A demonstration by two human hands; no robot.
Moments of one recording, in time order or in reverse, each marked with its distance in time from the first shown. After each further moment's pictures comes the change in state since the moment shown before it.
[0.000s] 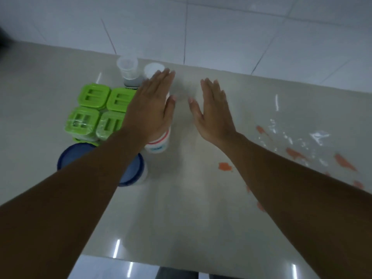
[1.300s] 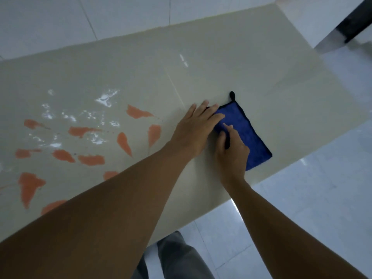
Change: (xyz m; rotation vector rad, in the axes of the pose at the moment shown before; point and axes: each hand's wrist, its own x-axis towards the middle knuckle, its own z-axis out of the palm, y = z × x) left_hand -0.009 0.572 0.300 -0.153 -0.488 0.683; right_hand -0.369 0.400 -0.210 0.204 0.595 0.936
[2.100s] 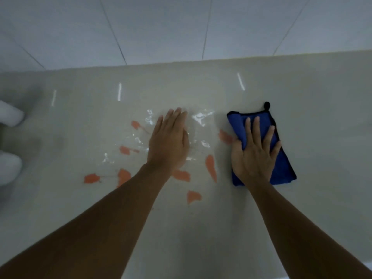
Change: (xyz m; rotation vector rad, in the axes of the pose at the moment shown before) left_hand -0.154 -0.193 -0.072 -0.009 0.252 -0.666; right_hand 0.015 -0.110 0.143 -0.620 -0.281 -0.344
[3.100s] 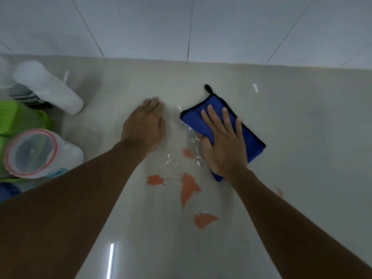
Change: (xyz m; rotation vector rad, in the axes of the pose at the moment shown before) left_hand 0.001 -0.197 -0.093 0.117 -0.044 -0.183; right_hand -0.015 -0.209 0.043 -0.059 -0.112 -0.550
